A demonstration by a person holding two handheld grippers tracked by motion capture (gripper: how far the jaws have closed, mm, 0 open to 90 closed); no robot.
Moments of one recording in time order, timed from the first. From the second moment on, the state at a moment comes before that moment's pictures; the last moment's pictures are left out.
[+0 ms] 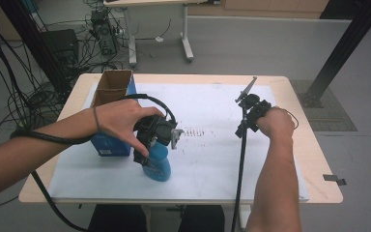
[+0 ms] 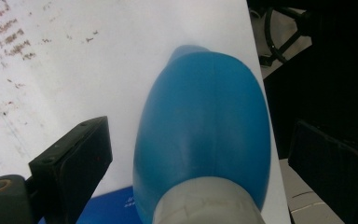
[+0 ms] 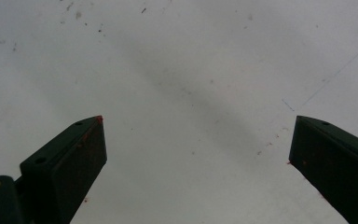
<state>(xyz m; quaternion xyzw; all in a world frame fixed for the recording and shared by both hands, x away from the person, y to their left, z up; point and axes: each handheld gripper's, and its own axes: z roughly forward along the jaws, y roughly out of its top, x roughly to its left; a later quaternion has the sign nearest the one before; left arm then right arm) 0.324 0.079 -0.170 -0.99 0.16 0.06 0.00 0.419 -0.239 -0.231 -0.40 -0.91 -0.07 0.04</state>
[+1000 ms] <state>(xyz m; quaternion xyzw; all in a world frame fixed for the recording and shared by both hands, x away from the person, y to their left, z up) 0.321 0.076 -0.177 -0.99 0.16 0.05 0.01 0.416 -0.244 -0.231 -0.41 -0.91 -0.07 0.04</state>
